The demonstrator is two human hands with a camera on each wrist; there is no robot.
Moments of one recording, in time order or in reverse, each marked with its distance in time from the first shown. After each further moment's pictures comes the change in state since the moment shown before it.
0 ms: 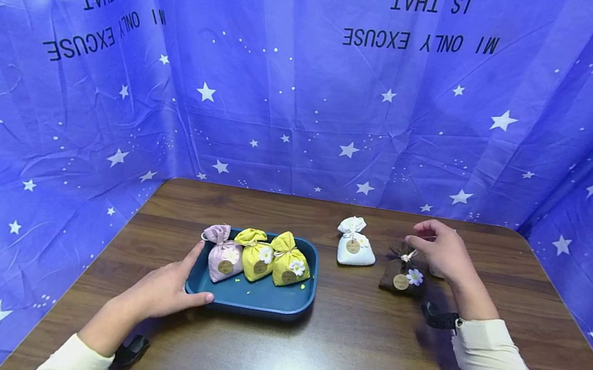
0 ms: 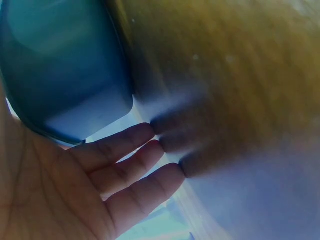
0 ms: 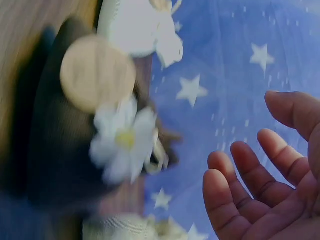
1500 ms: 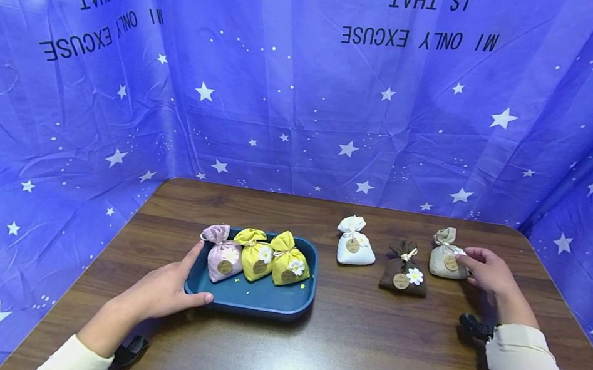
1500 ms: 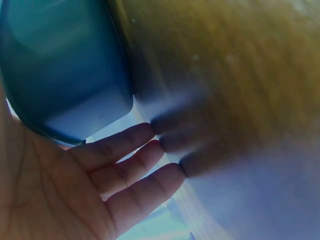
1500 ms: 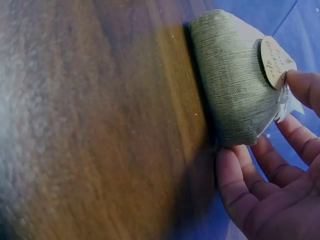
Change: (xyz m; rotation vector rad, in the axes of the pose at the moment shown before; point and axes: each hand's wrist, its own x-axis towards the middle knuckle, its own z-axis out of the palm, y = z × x) left_hand 0.001 -0.002 0.001 -0.006 -0.017 0.005; right_hand -0.009 0.134 -0.031 0.324 -0.119 0.298
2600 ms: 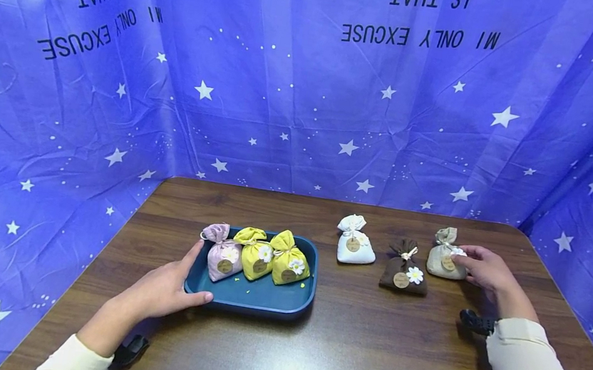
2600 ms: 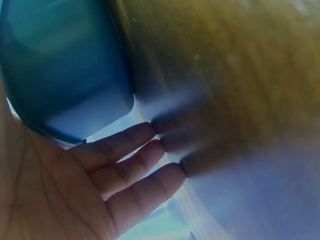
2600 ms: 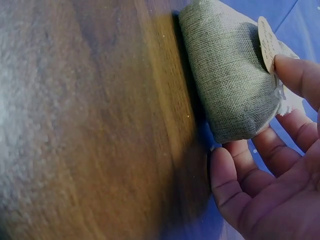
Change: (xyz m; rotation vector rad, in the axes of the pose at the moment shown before) left_hand 0.000 0.000 0.001 0.003 0.008 -0.003; right_hand 0.005 -0.003 -0.001 -0.019 -0.075 0.034
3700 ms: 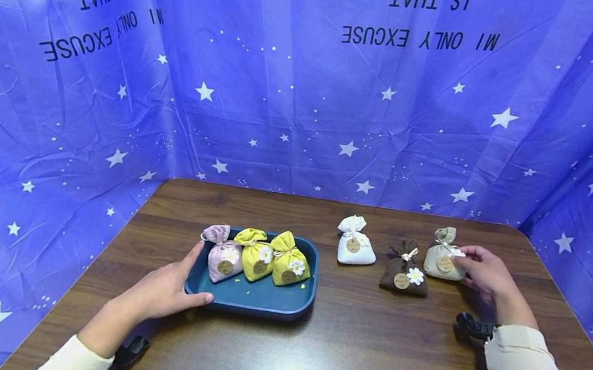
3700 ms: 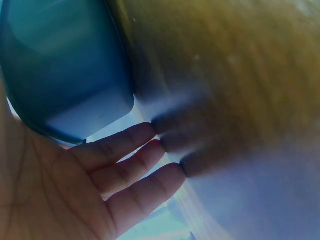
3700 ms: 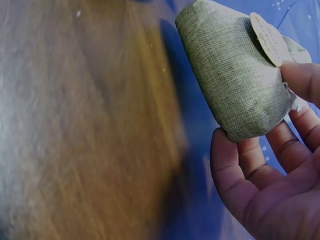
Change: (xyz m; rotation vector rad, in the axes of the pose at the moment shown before) left_hand -0.001 0.001 -0.001 -0.006 -0.001 -0.004; right_hand -0.006 -0.005 0.009 0.176 0.033 -0.018
